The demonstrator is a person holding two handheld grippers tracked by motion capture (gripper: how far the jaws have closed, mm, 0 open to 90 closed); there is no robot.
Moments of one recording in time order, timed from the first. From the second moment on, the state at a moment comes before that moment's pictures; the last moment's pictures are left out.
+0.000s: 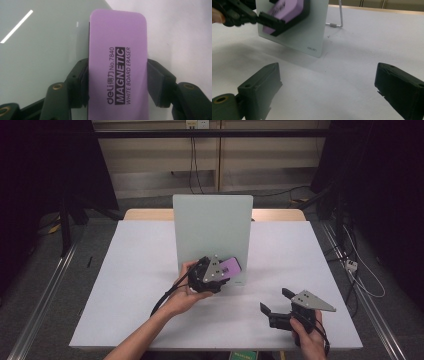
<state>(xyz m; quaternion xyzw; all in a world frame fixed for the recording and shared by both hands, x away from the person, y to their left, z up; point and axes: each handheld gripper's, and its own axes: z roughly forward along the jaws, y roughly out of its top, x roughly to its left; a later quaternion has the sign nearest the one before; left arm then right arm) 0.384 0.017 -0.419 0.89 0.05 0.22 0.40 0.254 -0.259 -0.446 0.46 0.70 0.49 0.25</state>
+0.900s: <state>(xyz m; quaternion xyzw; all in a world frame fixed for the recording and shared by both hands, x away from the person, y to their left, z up) 0.398 0.080 -0.385 0.87 0.10 0.26 0.42 0.255 -0.259 -0.446 0.46 0.70 0.49 0.25</state>
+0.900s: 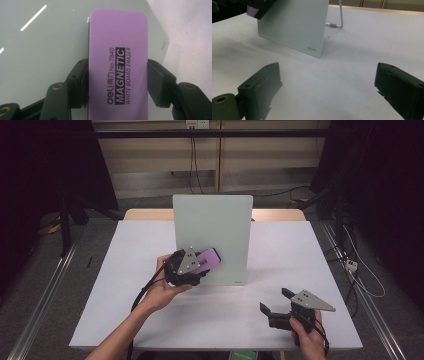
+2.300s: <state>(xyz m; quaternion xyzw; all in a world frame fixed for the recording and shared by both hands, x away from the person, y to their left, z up) 0.379 0.086 -0.437 0.90 0.05 0.23 0.36 0.257 -0.256 -0.446 0.46 0.70 0.49 0.24</state>
